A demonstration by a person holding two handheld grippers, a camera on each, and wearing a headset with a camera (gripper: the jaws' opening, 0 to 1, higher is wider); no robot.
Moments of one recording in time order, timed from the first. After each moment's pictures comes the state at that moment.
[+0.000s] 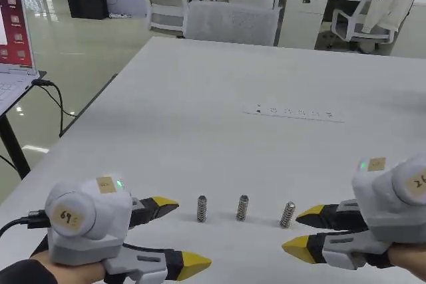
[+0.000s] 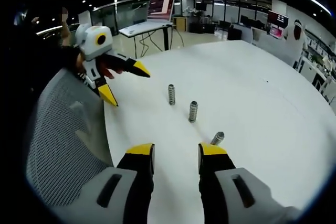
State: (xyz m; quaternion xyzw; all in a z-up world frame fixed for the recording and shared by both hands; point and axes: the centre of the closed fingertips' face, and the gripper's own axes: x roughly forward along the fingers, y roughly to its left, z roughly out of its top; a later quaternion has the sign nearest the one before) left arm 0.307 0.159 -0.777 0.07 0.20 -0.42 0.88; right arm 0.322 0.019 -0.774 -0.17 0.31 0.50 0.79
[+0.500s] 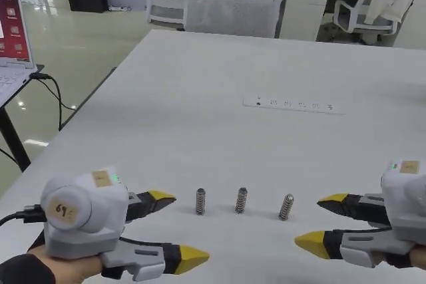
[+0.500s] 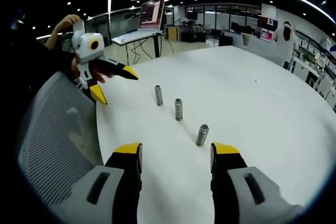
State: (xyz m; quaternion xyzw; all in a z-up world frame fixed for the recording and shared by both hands) left arm 0.307 0.160 -0.779 0.06 0.20 -0.42 0.88; right arm 0.332 0.001 -0.781 -0.15 0.28 0.48 0.82
